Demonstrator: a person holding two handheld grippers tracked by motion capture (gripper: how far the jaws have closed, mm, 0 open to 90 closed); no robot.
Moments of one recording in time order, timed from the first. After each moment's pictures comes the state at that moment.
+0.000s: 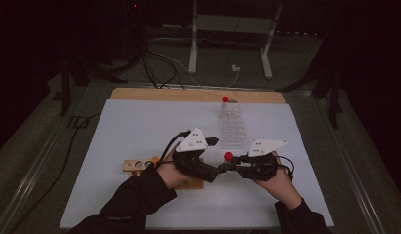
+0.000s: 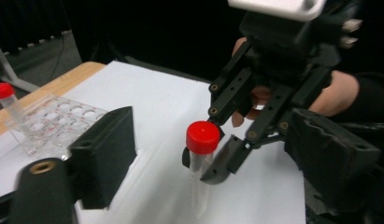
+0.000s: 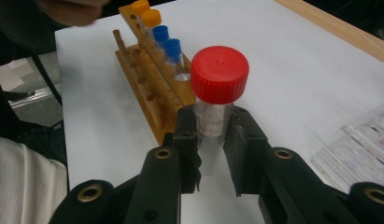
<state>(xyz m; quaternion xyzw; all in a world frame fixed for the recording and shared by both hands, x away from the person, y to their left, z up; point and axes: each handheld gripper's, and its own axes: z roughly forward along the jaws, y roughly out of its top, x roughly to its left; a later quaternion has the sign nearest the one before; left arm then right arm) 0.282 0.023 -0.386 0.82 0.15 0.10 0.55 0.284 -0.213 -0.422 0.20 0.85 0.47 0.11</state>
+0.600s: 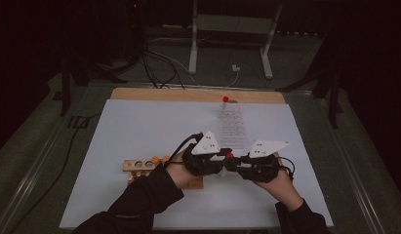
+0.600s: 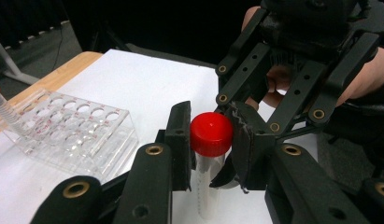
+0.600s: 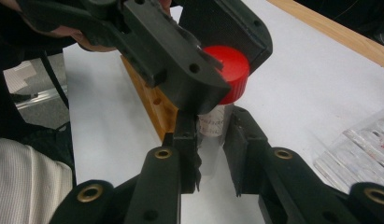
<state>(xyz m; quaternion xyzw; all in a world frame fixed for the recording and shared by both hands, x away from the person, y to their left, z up) 0.284 0.003 -0.393 0.84 0.13 0.12 0.52 0.278 -0.213 -0.418 0.20 0.85 0.47 0.11</state>
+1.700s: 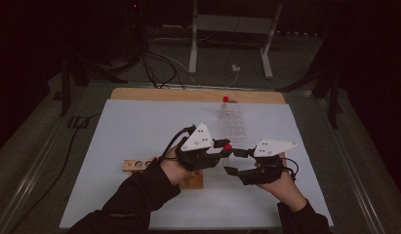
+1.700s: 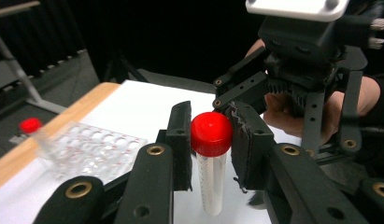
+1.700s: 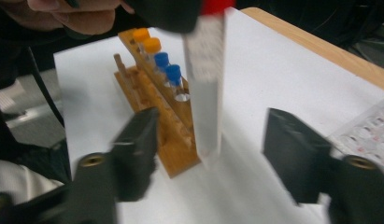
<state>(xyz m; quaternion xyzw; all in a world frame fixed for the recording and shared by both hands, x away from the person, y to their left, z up) 0.278 0.021 -0.361 0.81 0.12 0.15 0.55 0.270 -0.217 -0.407 0.22 0.83 0.49 0.12</state>
